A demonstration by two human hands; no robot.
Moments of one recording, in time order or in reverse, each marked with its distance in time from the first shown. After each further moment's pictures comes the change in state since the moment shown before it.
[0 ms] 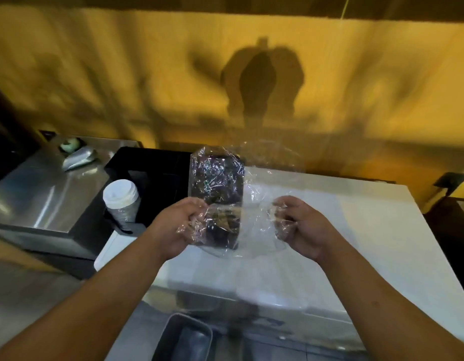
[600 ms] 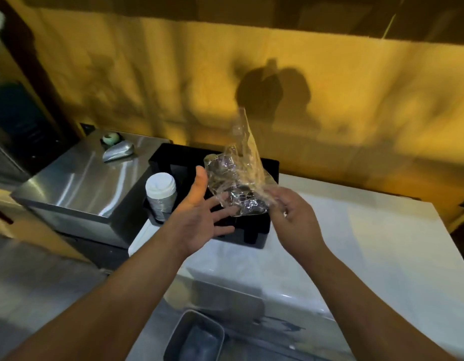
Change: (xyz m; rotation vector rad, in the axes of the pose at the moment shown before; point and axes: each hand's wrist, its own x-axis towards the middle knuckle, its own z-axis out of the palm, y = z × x) left_hand -0.054 0.019 -0.037 -0.123 -0.193 0.127; right_hand -0.018 0.040 0.105 -1.032 0.181 -0.781
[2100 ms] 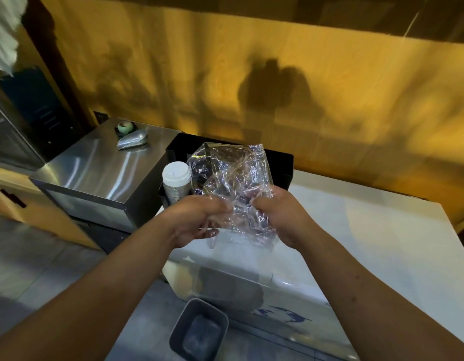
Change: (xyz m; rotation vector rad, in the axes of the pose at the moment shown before) left_hand -0.029 0.005 -0.051 0.398 0.120 -0.191; right_hand 0.007 -0.046 0.045 0.445 -0.333 0.539
